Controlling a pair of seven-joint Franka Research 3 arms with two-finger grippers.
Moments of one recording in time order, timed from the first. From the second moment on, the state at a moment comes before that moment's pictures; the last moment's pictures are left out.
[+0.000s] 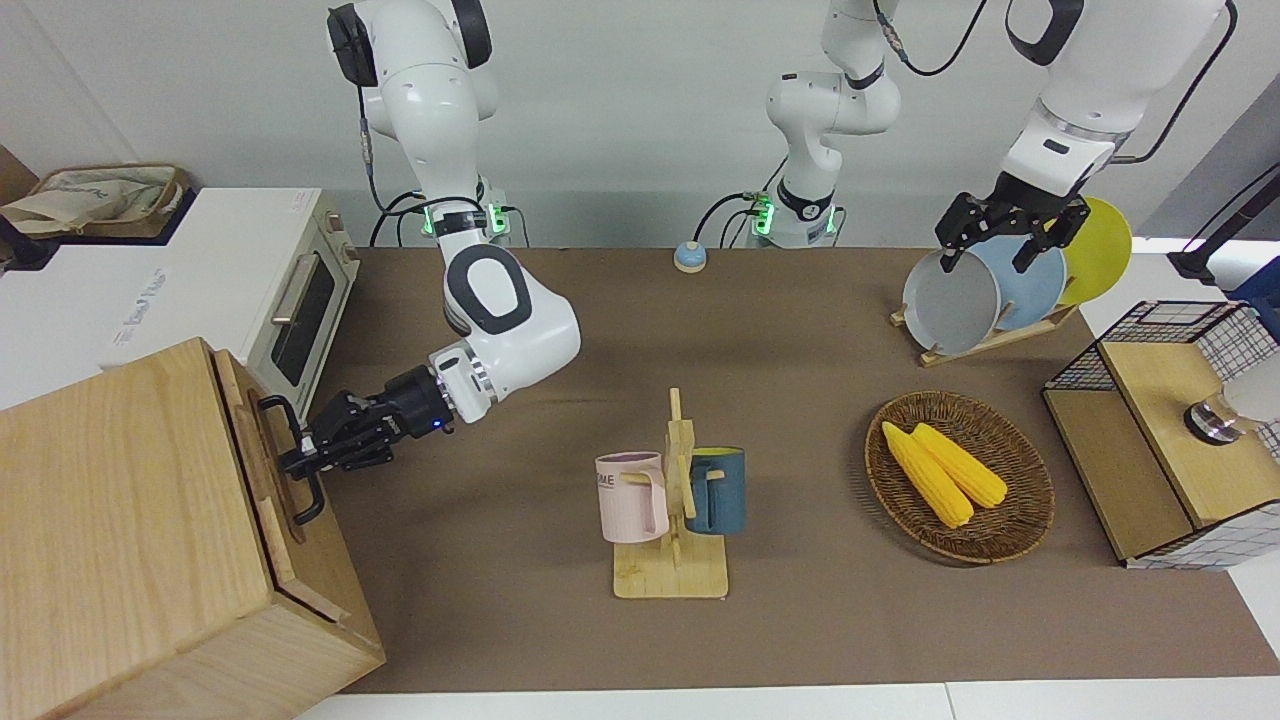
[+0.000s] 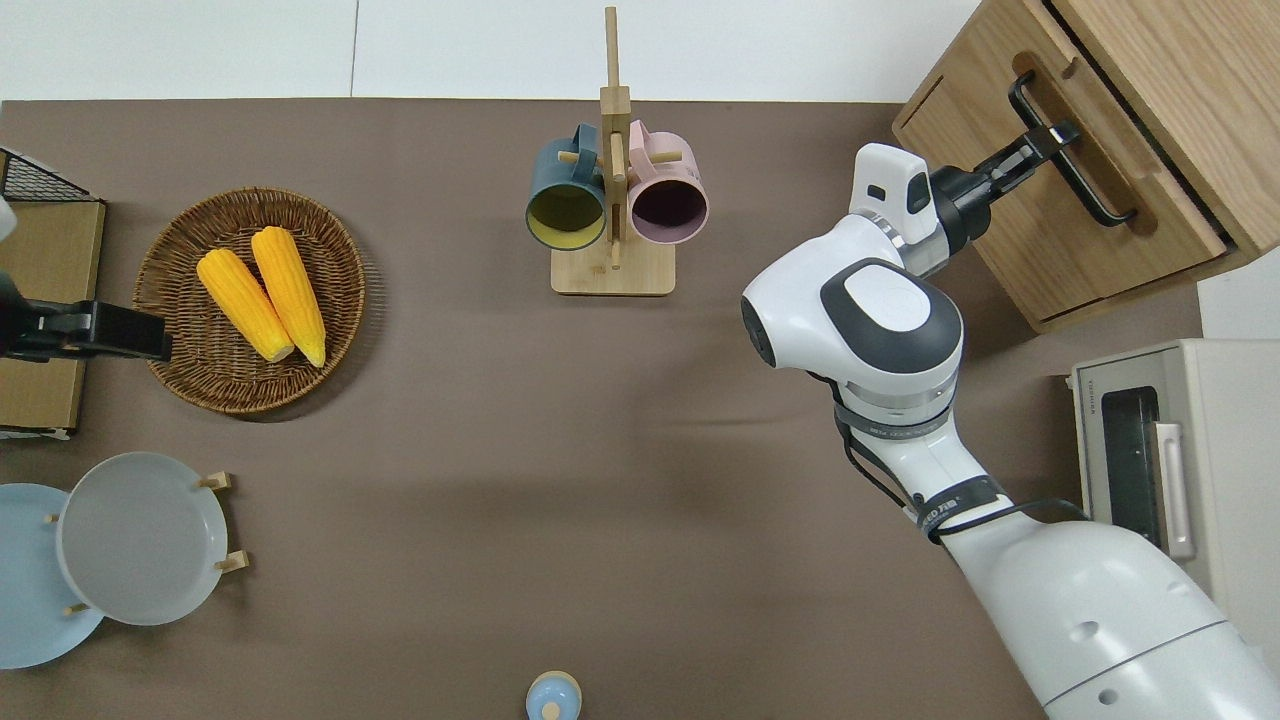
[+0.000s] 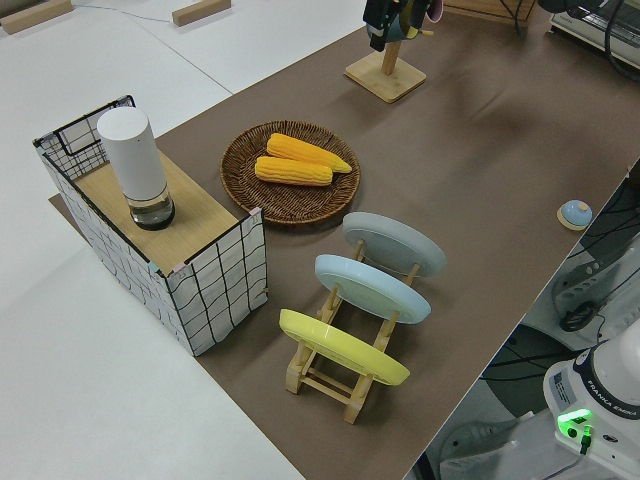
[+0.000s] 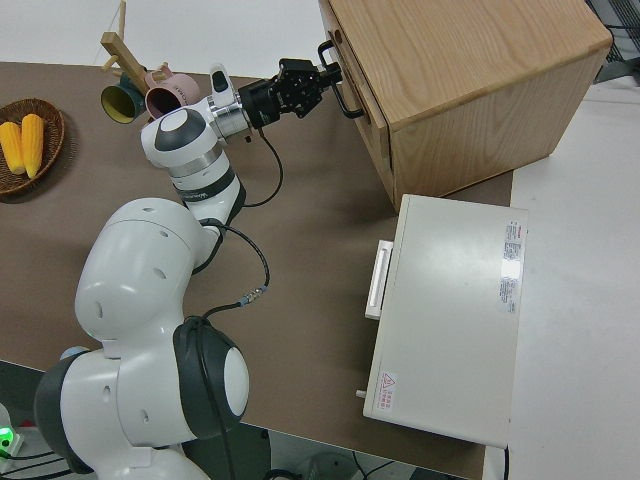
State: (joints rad) left arm -0.15 0.04 0.15 -1.49 -0.02 1.56 0.05; right arm 0.27 0.52 0.04 -1.59 -1.69 1.77 0.54
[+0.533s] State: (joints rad) left arm -0.15 0.04 0.15 -1.49 -0.02 1.56 0.05; right arm 0.40 0.51 0.04 -1.59 -1.60 1.65 0.50
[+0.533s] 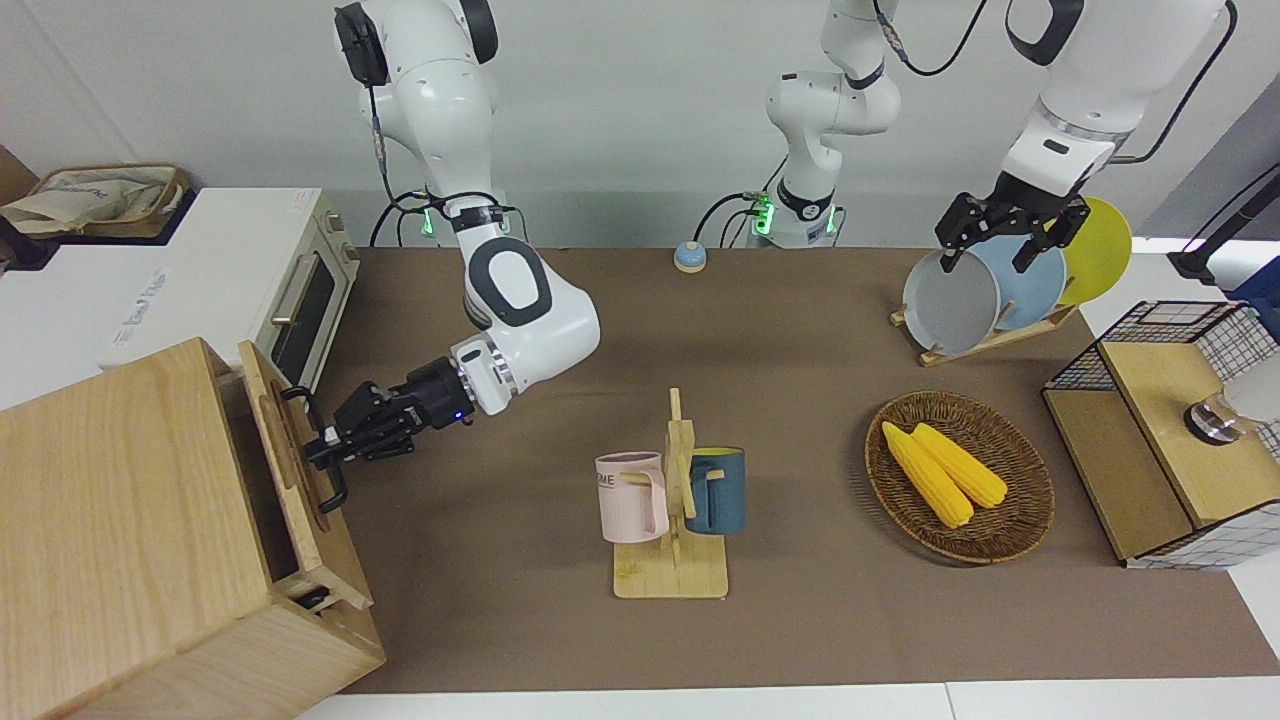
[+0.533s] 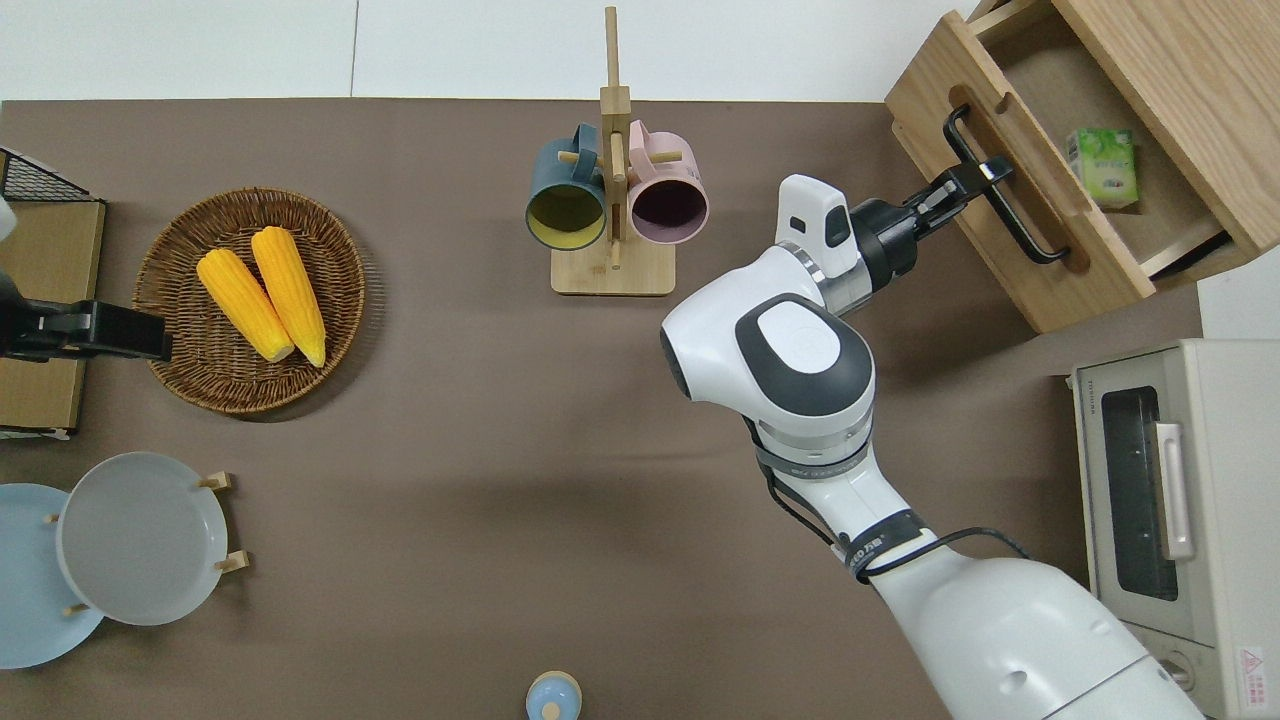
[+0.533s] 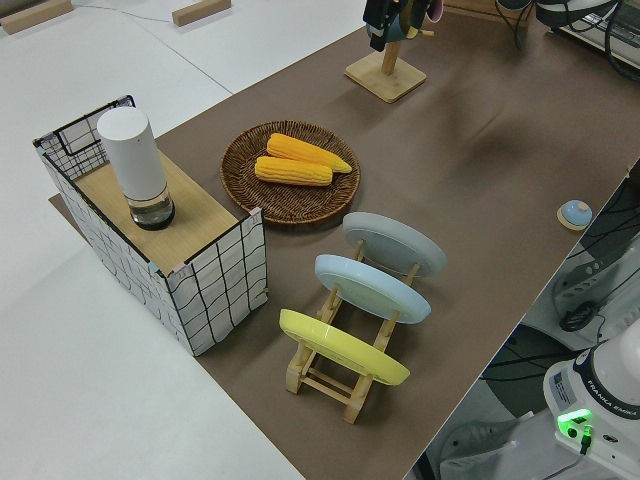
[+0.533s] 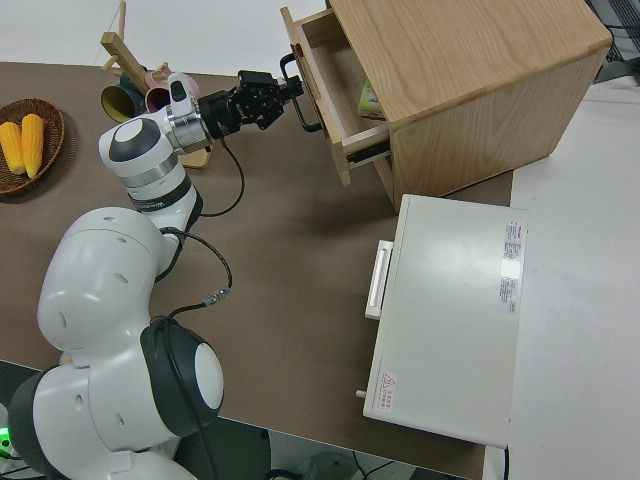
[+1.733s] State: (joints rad) left arm -0.15 0.04 0.15 -1.49 -0.02 1.56 0.05; right arm 0.57 0.51 0.05 -1.59 -1.52 1.53 0.49
